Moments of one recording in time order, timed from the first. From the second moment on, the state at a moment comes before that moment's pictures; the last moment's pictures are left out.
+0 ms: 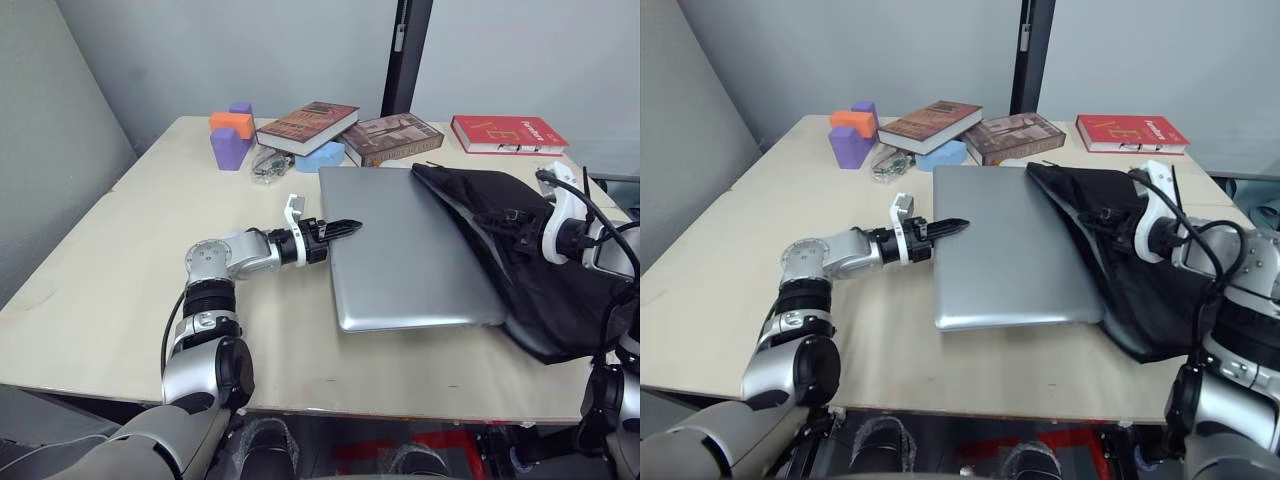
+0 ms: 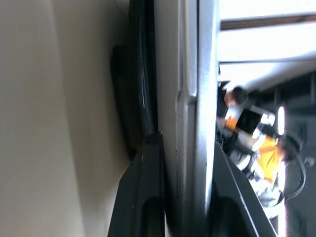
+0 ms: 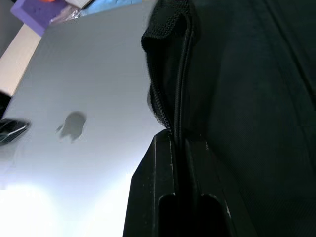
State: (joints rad) left arm -0.88 0.08 0.56 0.59 -1.21 1.42 -0.04; right arm -0.66 -0.64 -0.58 -0.17 0.69 1.61 0.45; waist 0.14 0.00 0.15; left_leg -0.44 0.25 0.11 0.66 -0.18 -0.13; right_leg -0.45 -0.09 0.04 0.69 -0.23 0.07
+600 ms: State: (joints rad) left arm -0.96 -0.04 0.51 0.70 -1.12 1.33 0.01; right arm -0.65 -0.46 -0.62 -0.25 0.88 1.61 0.24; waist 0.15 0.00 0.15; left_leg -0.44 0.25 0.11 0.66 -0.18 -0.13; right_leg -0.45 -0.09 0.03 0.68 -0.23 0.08
